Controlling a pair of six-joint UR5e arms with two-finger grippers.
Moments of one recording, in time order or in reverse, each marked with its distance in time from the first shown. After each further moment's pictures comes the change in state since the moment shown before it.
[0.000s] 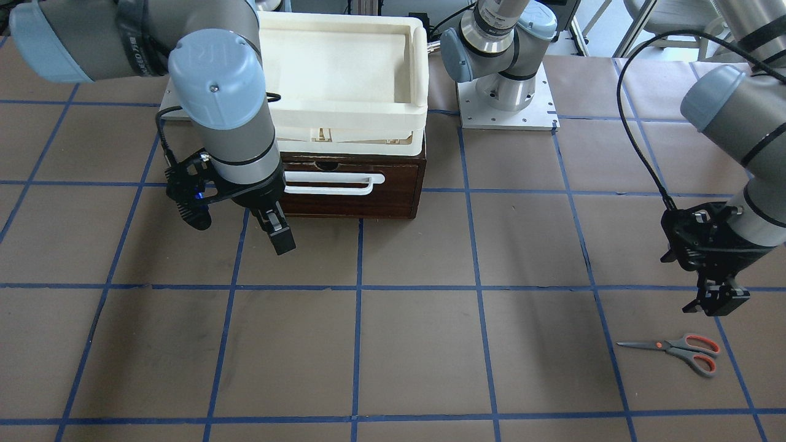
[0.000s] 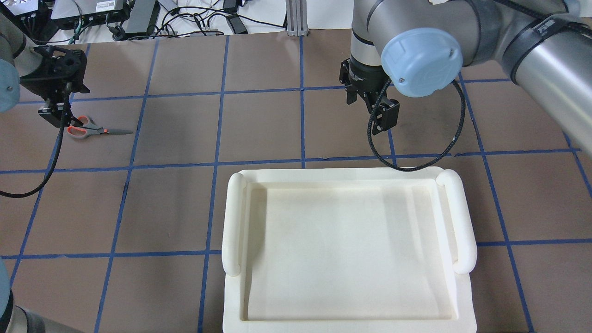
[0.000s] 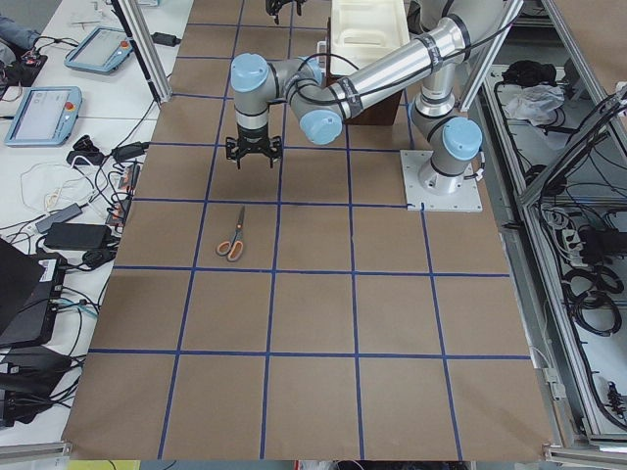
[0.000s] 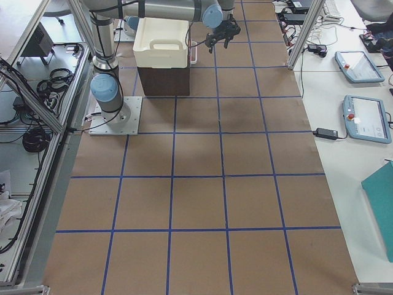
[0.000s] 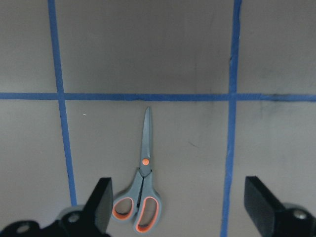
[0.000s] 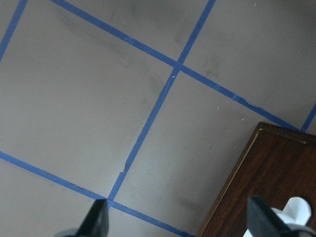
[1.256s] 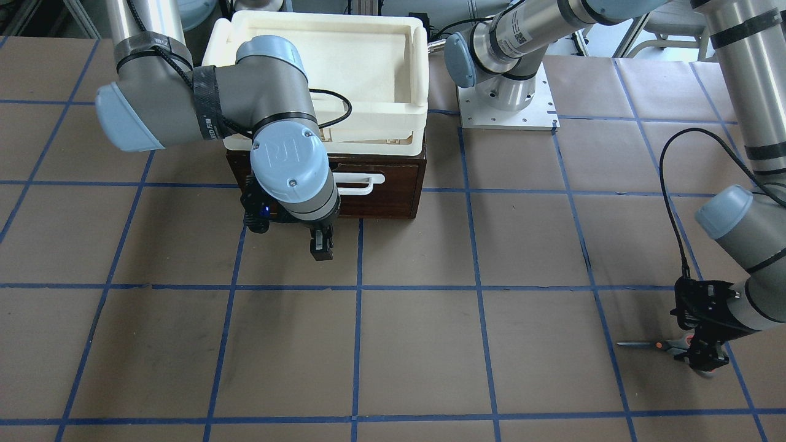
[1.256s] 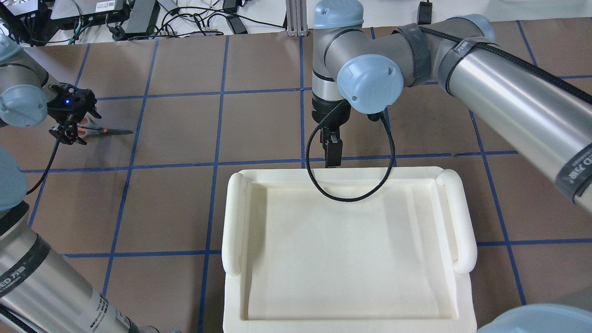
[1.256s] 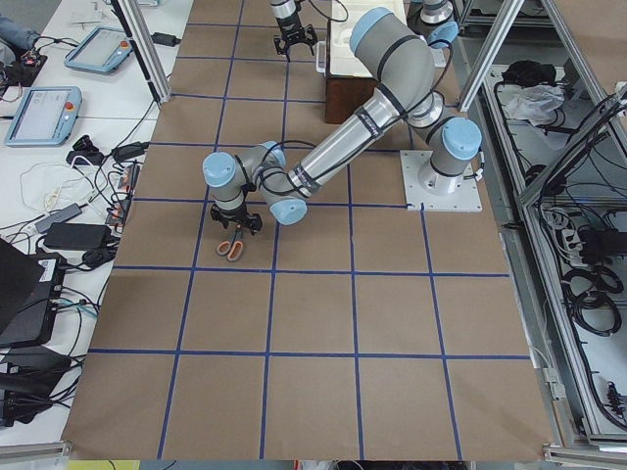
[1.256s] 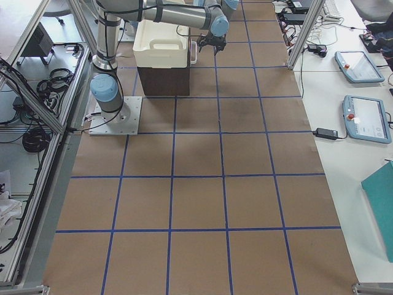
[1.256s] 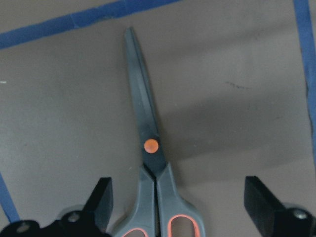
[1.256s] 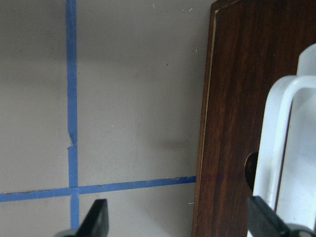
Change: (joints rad) left arm 0.088 -0.322 0.126 0.092 -0.001 0.283; right arm 0.065 0.121 -0.007 0.099 0.147 0.437
